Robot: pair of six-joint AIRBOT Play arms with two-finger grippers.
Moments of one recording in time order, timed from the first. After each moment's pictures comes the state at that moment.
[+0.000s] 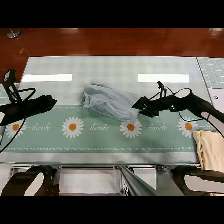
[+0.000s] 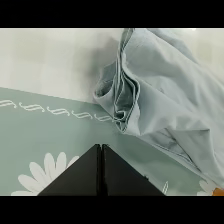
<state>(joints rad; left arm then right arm) 0.03 -0.71 0.62 1.08 -0.83 -1.57 0.11 -1.47 0.83 -0.59 0.92 1.33</state>
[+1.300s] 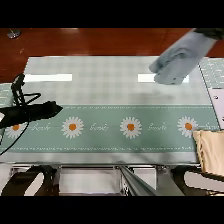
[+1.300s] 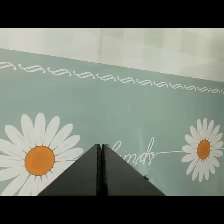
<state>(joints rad) 0.03 -0.71 0.62 1.00 -0.99 -1.51 -0.19 -1.40 2.02 -1.12 1.51 1.82</state>
